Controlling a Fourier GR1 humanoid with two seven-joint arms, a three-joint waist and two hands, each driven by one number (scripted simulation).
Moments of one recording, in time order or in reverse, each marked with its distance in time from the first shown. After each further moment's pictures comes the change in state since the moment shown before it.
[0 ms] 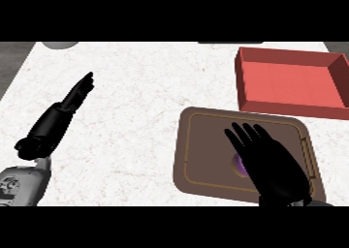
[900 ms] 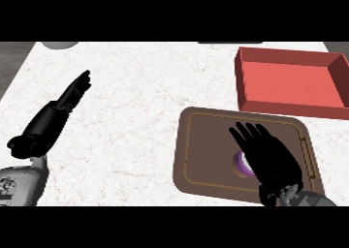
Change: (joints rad) left arm -0.002 -0.046 0.074 -0.026 -0.041 -0.075 0.029; right arm 0.061 0.056 -0.083 0.163 0.173 -0.052 -0.206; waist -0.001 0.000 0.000
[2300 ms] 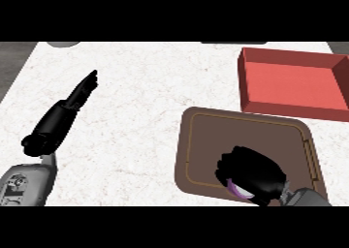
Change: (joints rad) left arm -0.020 -0.056 0.012 0.025 -0.058 -0.018 -0.019; right arm -0.022 -0.080 0.102 0.214 0.020 -0.386 -0.823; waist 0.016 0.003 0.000
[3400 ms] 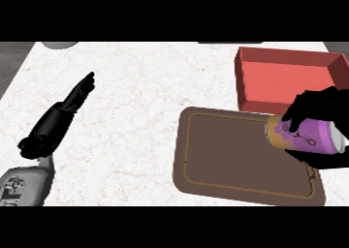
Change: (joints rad) left arm 0.019 0.001 0.015 -0.005 -0.007 -0.006 -0.008; right arm -0.077 -0.098 -0.572 -0.171 -0.598 0.062 -0.083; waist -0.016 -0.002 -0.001
